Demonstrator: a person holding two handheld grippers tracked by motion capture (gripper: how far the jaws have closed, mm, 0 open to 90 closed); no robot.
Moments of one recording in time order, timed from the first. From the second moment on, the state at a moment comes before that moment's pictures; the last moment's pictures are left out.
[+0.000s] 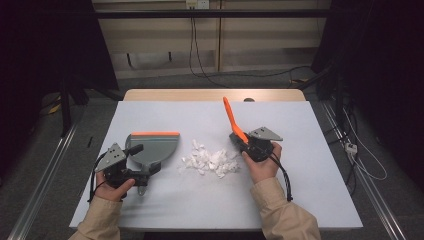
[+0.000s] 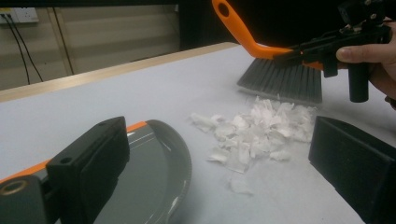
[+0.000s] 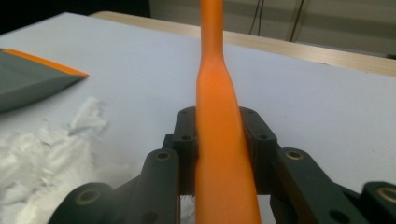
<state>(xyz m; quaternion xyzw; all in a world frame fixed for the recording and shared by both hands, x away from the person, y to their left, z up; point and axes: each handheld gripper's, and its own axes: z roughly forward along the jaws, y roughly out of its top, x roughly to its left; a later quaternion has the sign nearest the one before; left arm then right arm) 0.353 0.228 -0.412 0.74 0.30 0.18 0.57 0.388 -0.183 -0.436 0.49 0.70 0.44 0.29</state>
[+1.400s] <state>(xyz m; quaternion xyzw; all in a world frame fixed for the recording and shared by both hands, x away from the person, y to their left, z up) 0.352 0.226 -0.411 0.75 0.29 0.18 0.57 0.386 -0.170 -0.431 0.46 0.70 0.46 0.29</state>
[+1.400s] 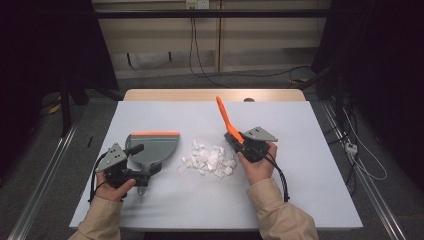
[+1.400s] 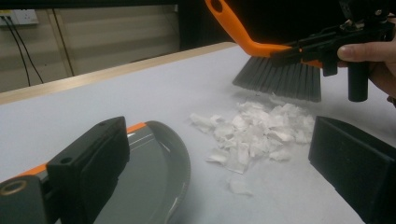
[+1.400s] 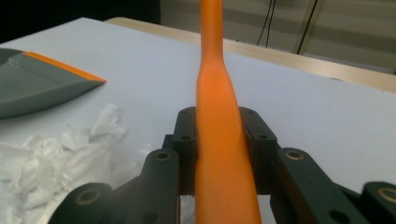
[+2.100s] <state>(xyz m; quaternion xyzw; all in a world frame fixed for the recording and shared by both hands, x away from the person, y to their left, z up) 0.352 0.225 -0.411 0.75 0.29 0.18 0.57 0.385 -0.183 -0.419 0.48 0.75 0.38 0.24</state>
